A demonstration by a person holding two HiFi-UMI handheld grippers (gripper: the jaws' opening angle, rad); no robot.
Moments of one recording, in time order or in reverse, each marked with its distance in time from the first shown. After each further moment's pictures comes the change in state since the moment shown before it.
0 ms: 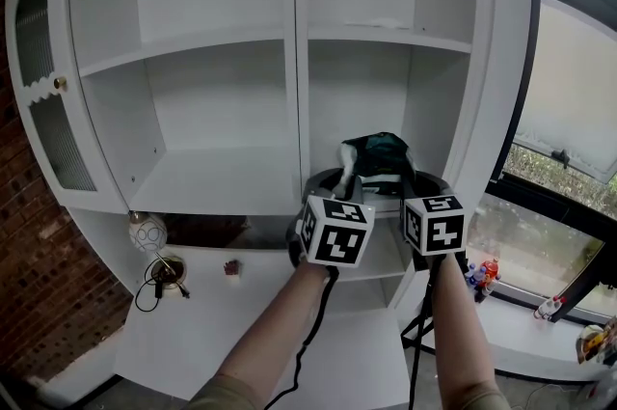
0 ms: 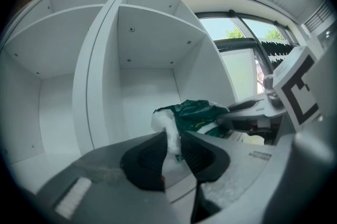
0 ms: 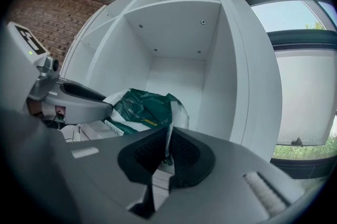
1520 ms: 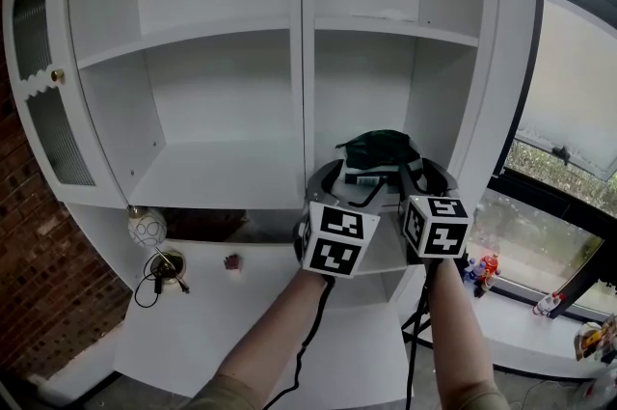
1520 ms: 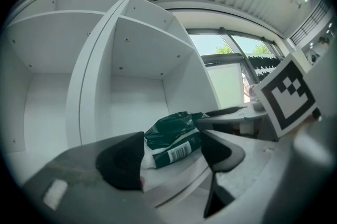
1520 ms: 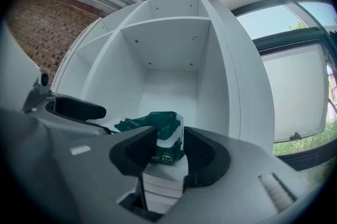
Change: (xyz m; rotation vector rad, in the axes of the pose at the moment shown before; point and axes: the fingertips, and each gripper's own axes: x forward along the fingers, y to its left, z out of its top) left arm -0.012 -0.021 0.012 0.020 -0.147 -0.133; right arm -0.008 0.002 0.017 0.074 -0.149 -0.068
